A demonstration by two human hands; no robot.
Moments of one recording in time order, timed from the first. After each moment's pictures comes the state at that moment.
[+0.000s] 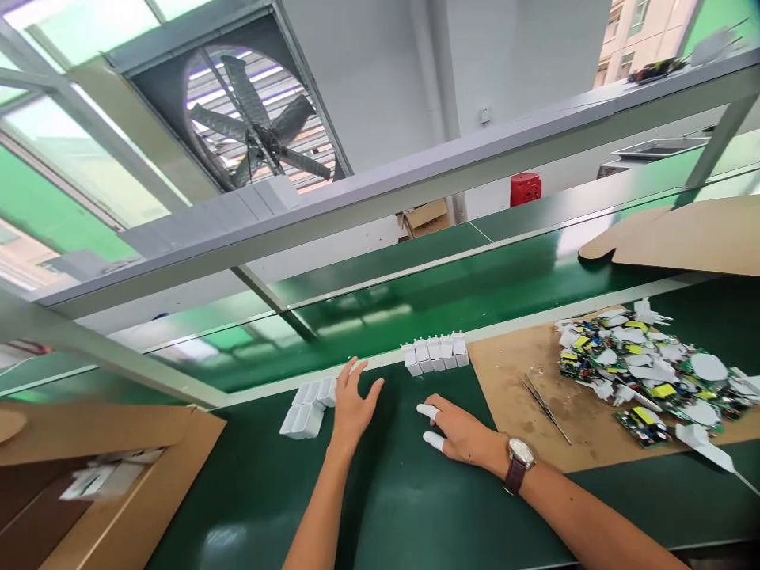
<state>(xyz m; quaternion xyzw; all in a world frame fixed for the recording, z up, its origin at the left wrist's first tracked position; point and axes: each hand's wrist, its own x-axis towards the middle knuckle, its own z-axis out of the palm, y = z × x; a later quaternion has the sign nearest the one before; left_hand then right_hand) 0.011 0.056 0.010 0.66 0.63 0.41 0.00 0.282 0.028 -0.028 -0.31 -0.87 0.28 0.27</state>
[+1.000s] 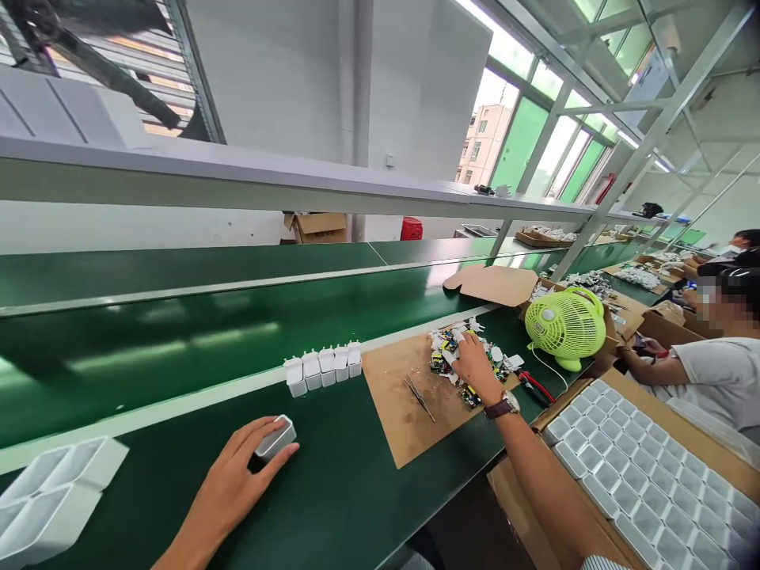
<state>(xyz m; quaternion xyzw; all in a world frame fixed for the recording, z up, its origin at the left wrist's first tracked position) 0.039 0.017 -0.016 0.77 0.50 0.38 0.08 0.513 0.027 0.070 -0.72 -0.67 -0.11 0.15</state>
